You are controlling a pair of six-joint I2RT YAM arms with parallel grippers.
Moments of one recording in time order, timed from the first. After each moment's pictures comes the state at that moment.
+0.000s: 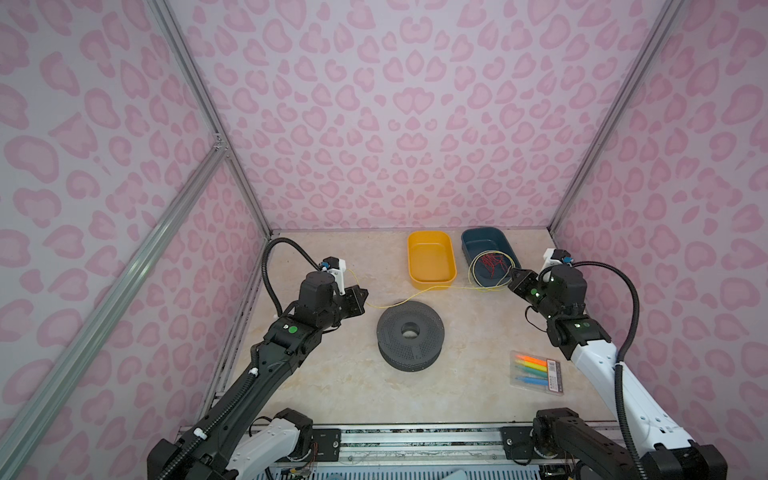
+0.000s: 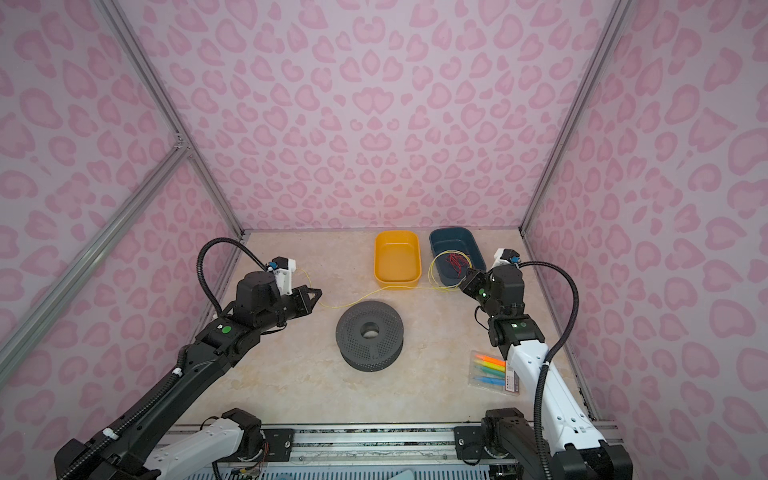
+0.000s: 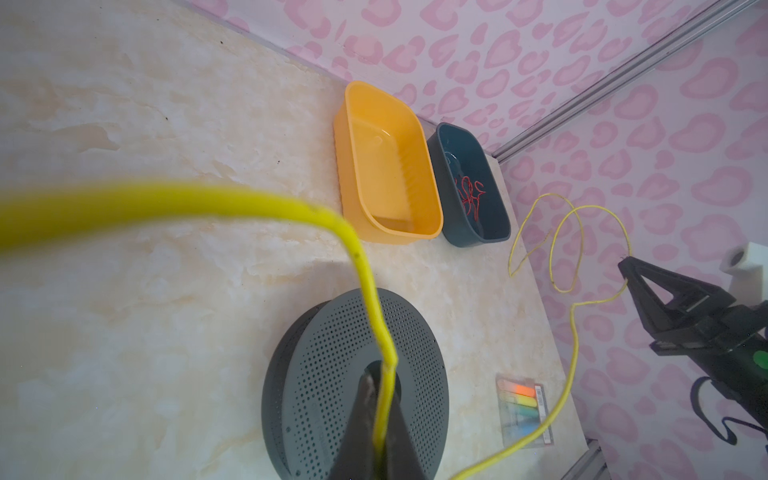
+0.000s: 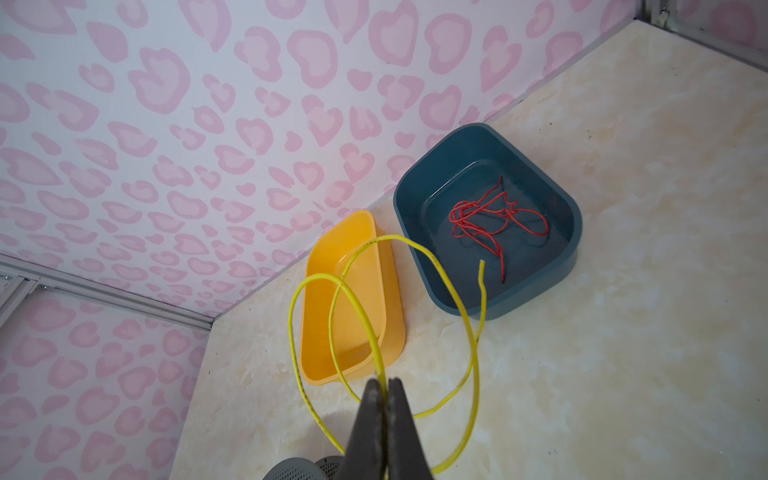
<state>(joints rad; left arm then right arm) -0.41 1.01 0.86 -0.38 0.17 -0.62 0.06 1.01 0.76 -0.12 -0.11 0.71</state>
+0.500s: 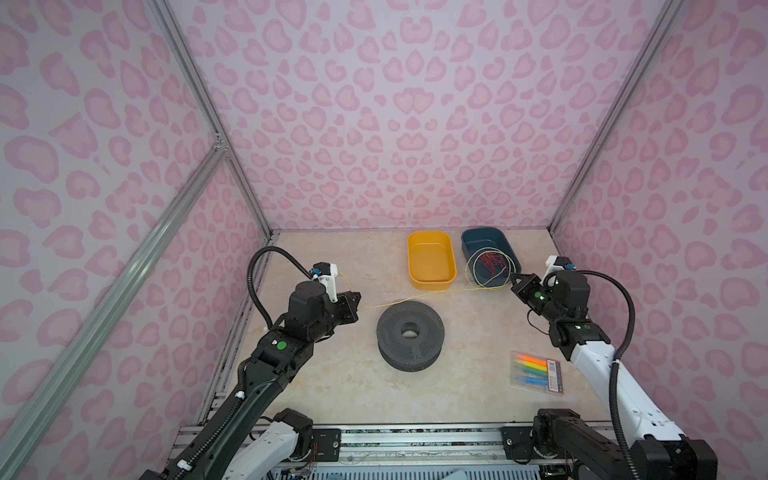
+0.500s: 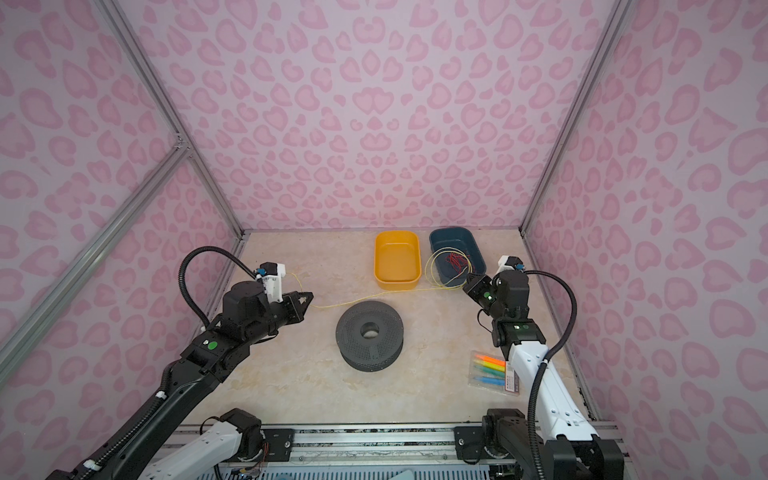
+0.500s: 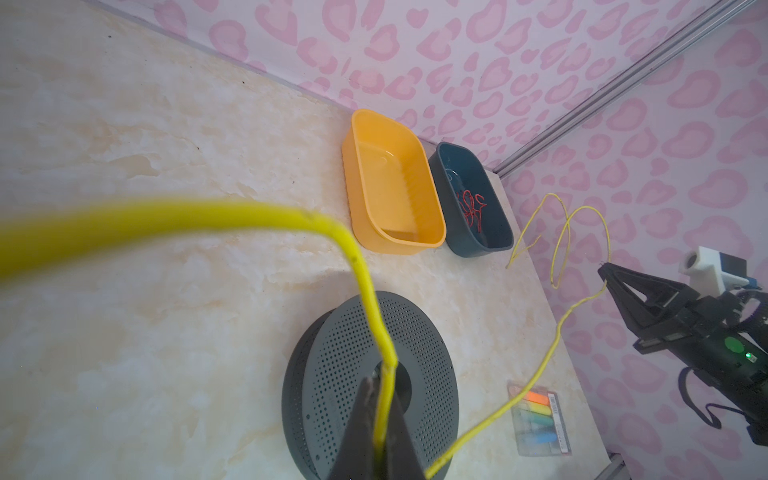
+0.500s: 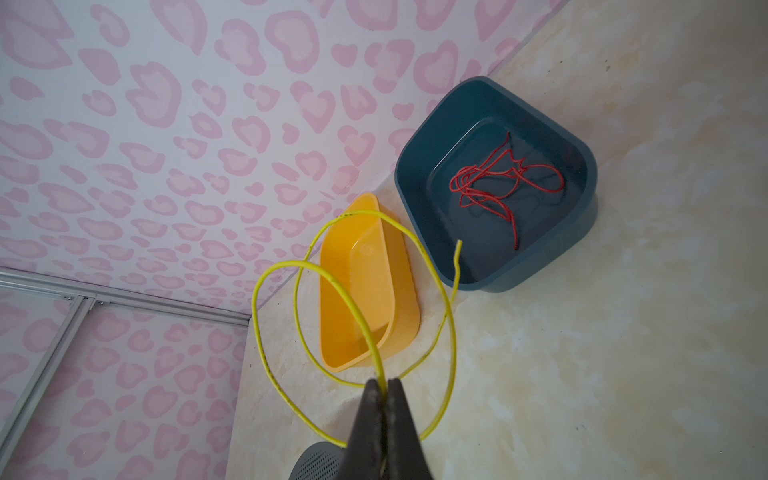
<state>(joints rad) -0.41 0.88 0.82 -0.40 0.11 -0.59 -0.01 1.04 0.70 -0.07 -0.26 0.82</state>
